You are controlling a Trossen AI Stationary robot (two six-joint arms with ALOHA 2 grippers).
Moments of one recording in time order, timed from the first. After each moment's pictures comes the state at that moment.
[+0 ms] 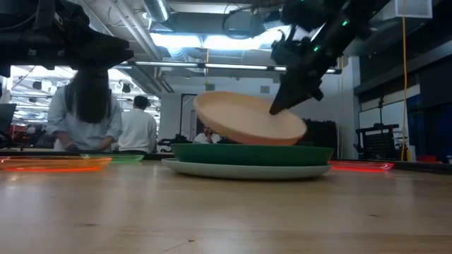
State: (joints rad) left arm 0.03 0.37 0.01 0.46 -0.13 -0.15; right arm -0.09 1.47 0.92 -0.31 0.21 0.41
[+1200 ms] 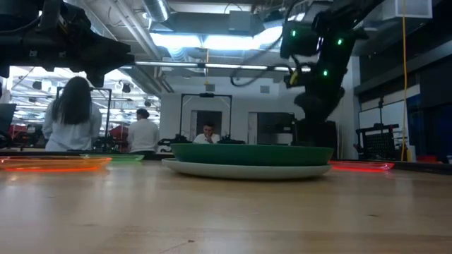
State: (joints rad) left arm 0.03 0.37 0.01 0.44 -0.17 -0.18; right arm -0.21 1.55 1.00 -0.74 0.46 0.32
